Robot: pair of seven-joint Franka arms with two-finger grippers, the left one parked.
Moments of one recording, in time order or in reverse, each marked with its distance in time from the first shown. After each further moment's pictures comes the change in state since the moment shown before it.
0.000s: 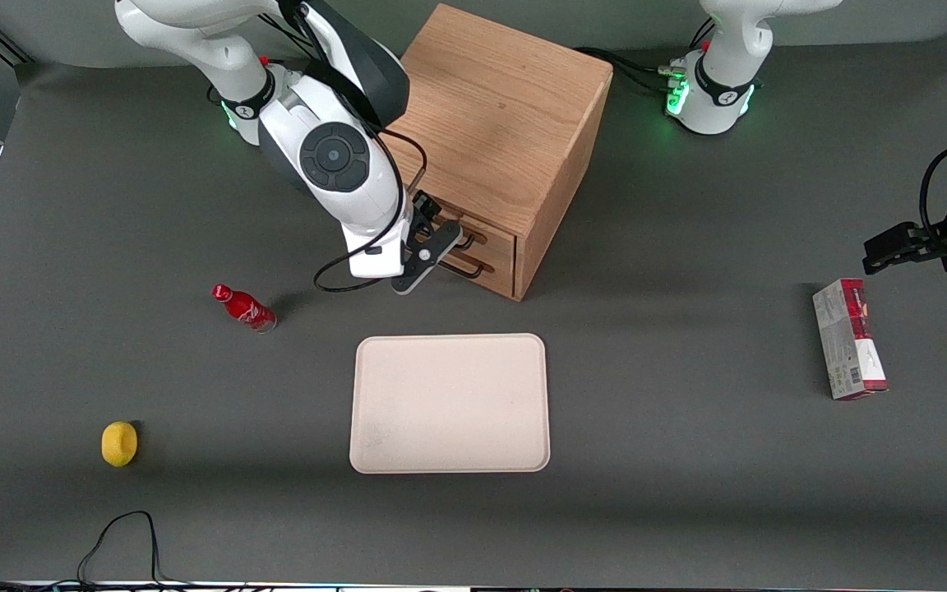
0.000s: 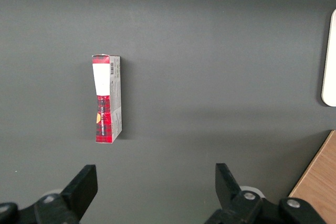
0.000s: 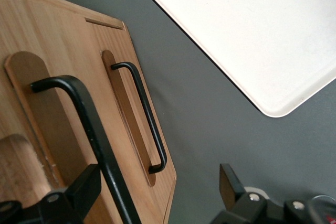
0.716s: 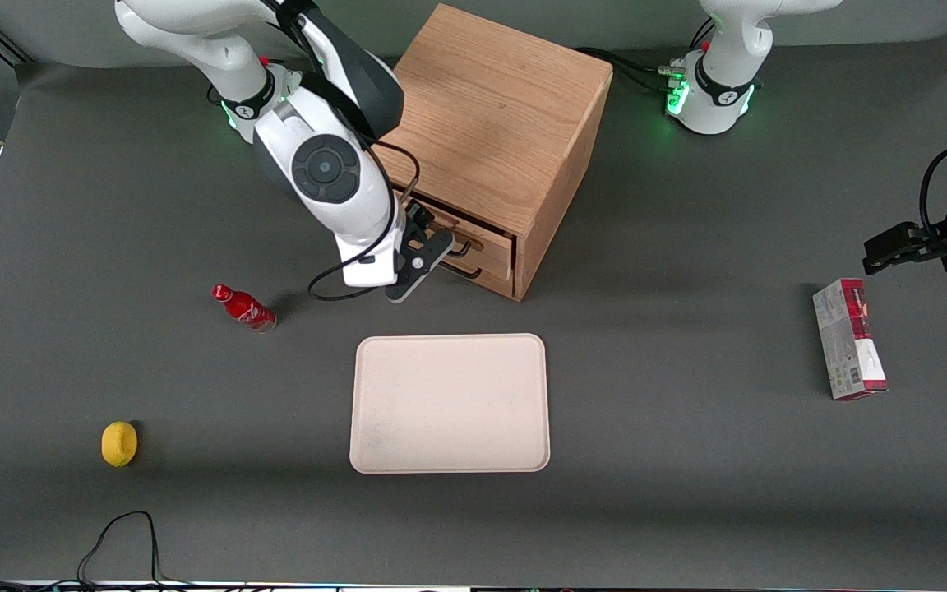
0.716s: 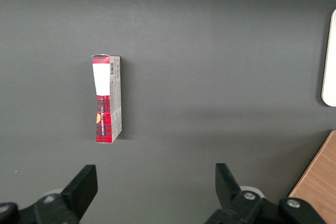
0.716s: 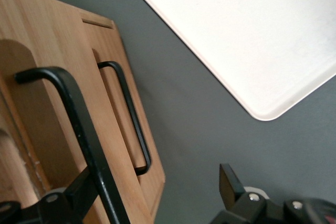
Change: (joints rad) arm -0.002 0.000 -0.042 -0.012 0.000 0.028 -0.067
